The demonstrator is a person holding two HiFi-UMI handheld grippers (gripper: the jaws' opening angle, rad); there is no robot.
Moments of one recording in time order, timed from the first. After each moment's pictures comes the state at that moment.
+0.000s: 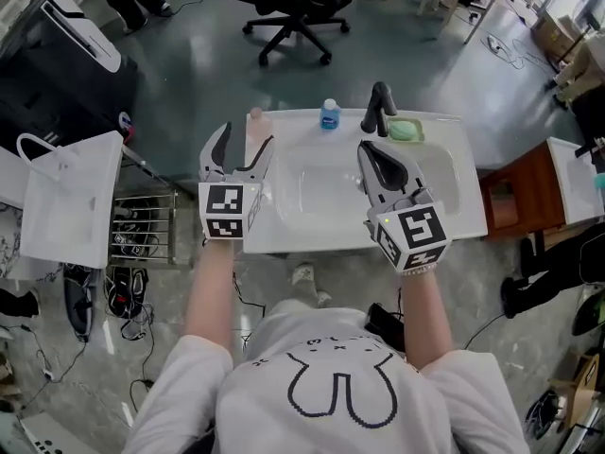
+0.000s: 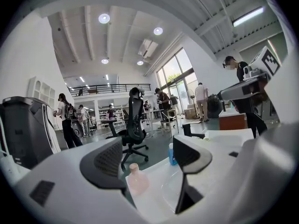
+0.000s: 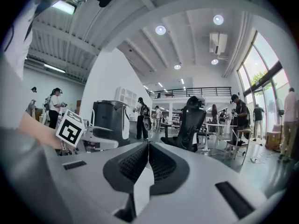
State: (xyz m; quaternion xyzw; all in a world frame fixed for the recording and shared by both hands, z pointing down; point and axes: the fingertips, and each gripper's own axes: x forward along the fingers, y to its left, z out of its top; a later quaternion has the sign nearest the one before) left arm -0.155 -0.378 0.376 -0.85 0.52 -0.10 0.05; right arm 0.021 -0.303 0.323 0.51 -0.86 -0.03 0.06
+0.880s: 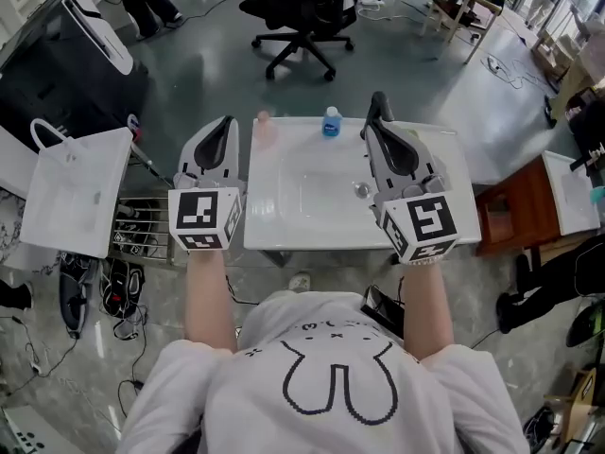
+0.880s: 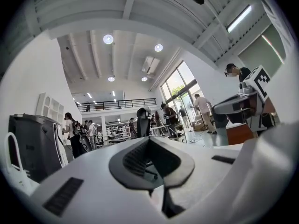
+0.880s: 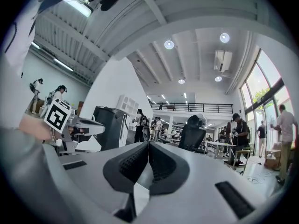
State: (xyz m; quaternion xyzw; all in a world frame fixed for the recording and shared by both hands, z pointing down) left arm -0.183 -0.319 0.263 -0.83 0.55 -0.03 0.12; right arm 0.021 -0.281 0.243 0.51 -0.85 -0.12 0.03
